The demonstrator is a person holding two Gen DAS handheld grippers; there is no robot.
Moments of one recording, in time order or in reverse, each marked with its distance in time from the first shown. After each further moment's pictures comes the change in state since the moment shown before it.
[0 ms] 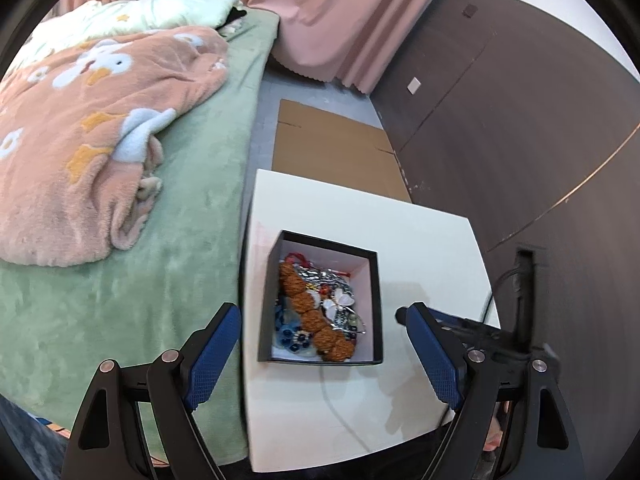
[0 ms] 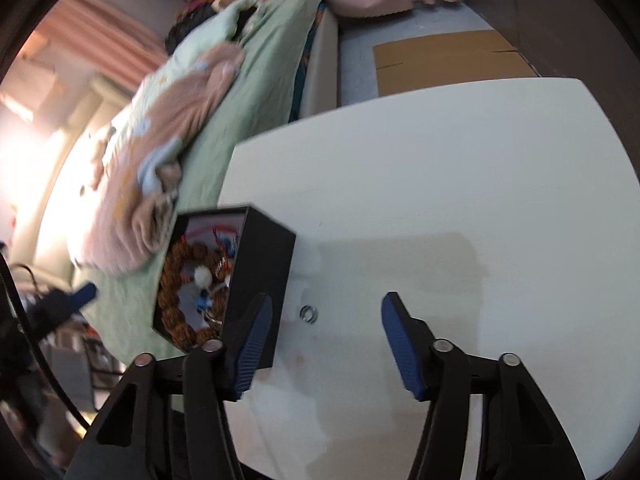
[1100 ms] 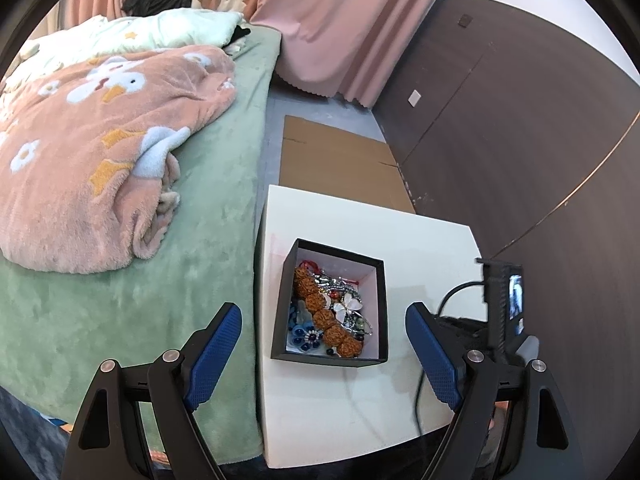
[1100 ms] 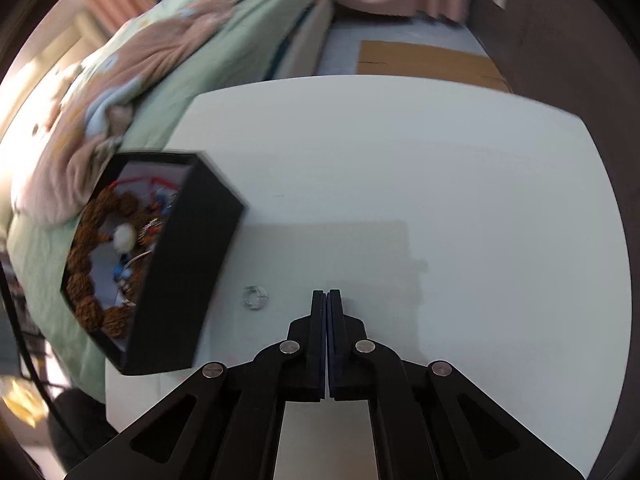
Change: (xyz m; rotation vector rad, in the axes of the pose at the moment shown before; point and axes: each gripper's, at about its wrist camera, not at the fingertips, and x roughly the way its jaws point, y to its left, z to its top) left arm -0.020 0.002 -0.006 0.024 -0.050 0.020; right arm 0.018 -0.009 -0.006 -0.128 0.027 -0.259
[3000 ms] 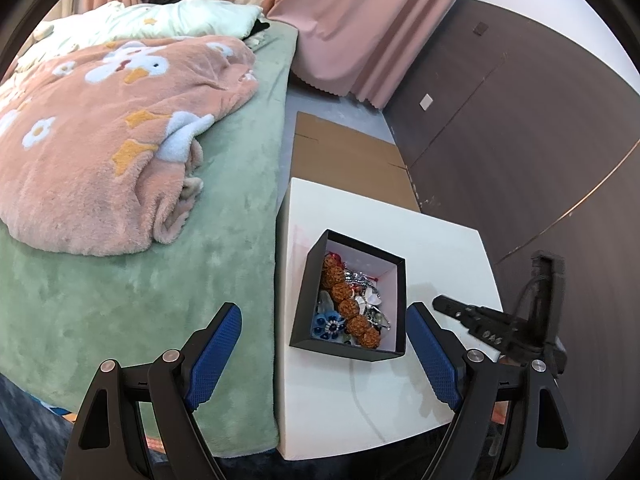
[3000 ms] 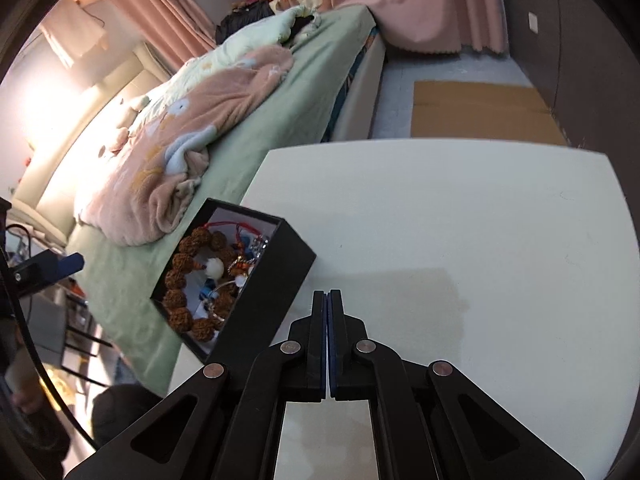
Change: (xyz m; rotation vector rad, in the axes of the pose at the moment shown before) left arm -0.006 0.029 -0.004 -0.052 0.005 0.005; right arm -0.033 0.009 0.010 -0.066 -0.129 0.271
